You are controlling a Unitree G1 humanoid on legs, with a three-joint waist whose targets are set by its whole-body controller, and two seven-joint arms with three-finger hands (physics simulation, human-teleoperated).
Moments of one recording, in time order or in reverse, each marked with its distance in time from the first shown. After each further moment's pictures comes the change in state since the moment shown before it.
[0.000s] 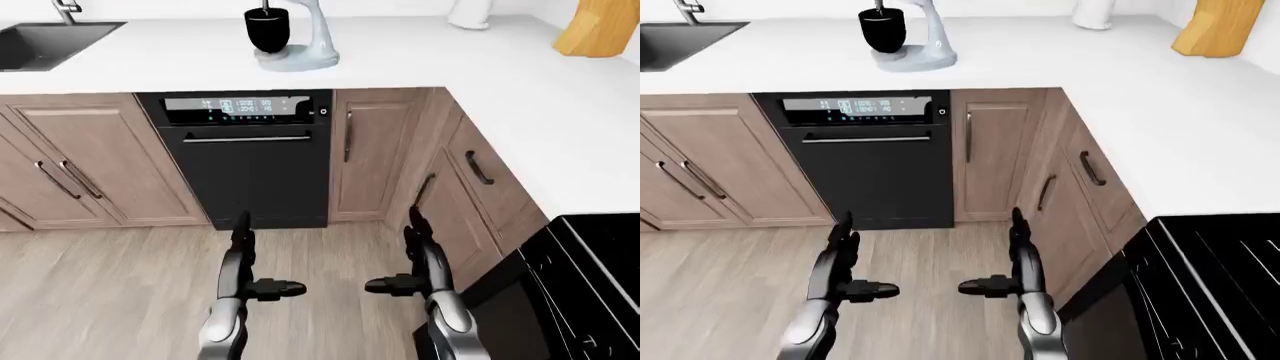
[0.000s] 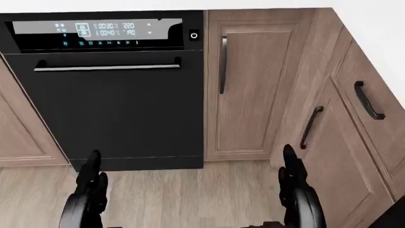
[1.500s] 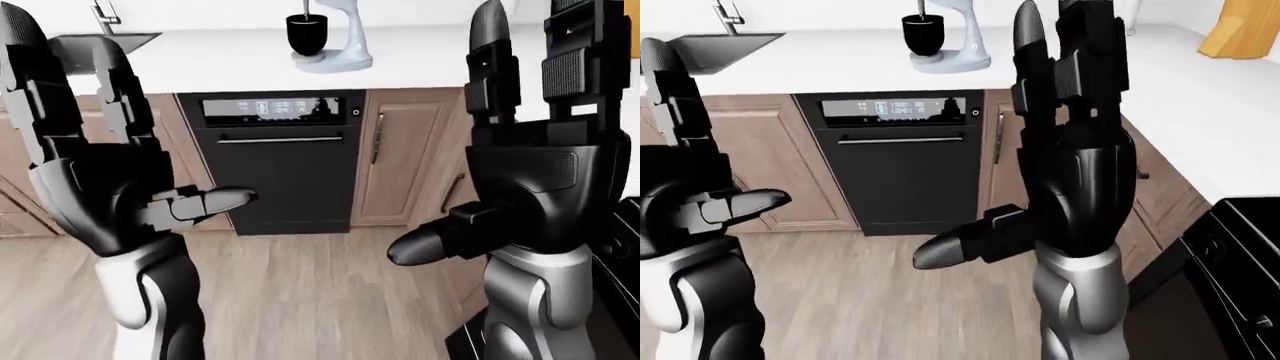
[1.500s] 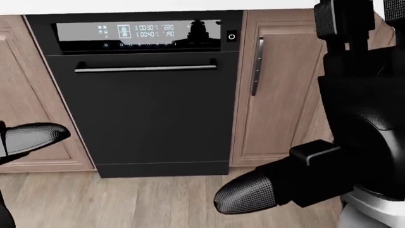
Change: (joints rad) left arm -0.279 0.058 0.099 -0.753 -0.358 -0.084 0.222; right arm -0.316 -0.034 0.022 -0.910 0.185 0.111 0.043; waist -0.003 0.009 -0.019
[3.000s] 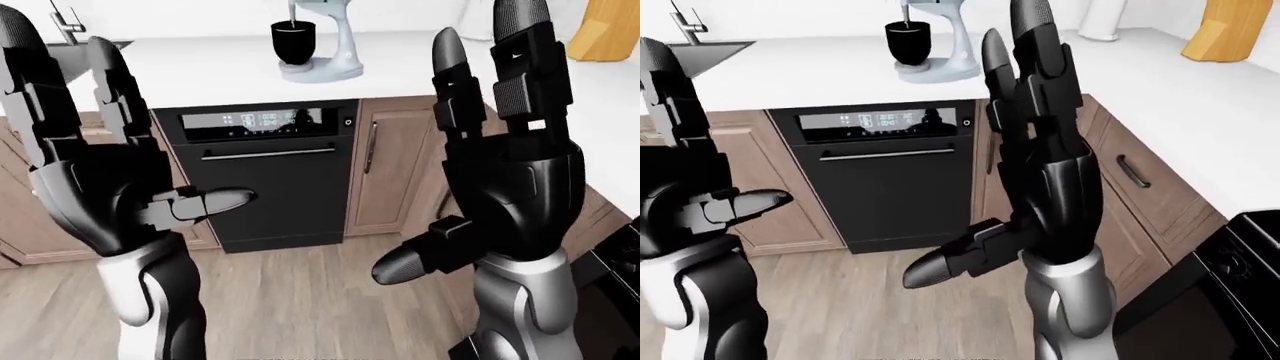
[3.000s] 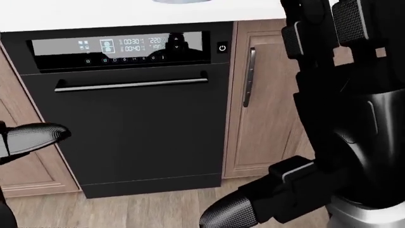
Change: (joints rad) left arm 0.000 0.002 0.001 0.039 0.014 -0.059 -0.015; right arm 0.045 0.028 0.039 0.000 -0.042 0.022 0.087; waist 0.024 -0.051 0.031
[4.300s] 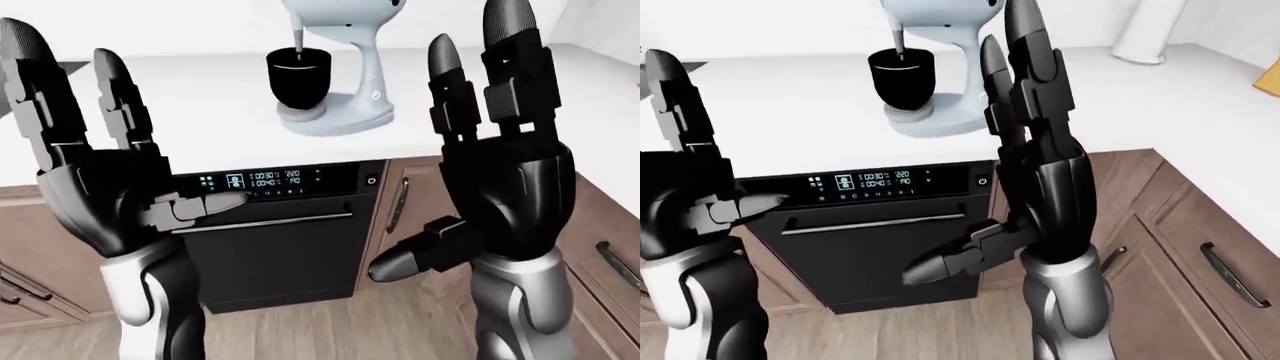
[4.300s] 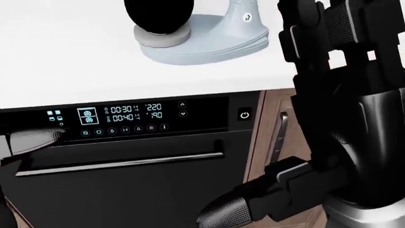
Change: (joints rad) left arm 0.019 0.002 0.008 0.024 -0.002 -0.011 -0.003; right arm 0.009 0.002 0.011 0.006 -0.033 0.003 0.001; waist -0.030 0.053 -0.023
